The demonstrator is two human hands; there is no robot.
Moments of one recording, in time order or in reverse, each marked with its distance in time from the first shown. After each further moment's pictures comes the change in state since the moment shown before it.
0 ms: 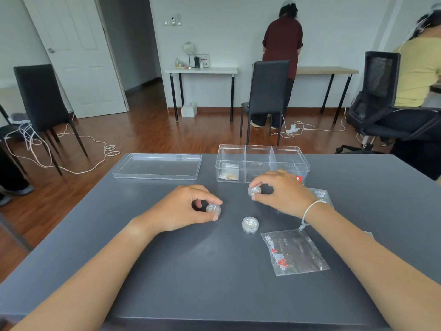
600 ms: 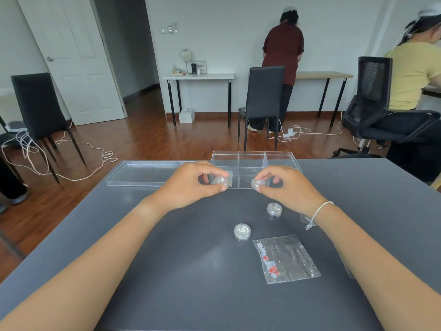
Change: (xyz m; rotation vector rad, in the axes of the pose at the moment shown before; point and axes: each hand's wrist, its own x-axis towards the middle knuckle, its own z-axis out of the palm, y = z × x) left_hand 0.044 0.031 -0.011 0.002 0.177 0.138; right_hand -0.005 0.008 -0.025 0.240 0.109 0.027
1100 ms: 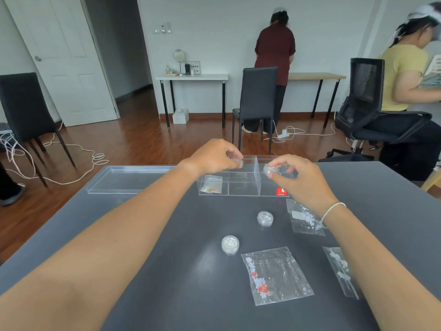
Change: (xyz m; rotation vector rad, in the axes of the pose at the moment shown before) left_hand 0.115 0.005 0.030 0.199 -0.131 -0.078; right_hand 0.008 0.020 -0.026 0.090 0.269 0.020
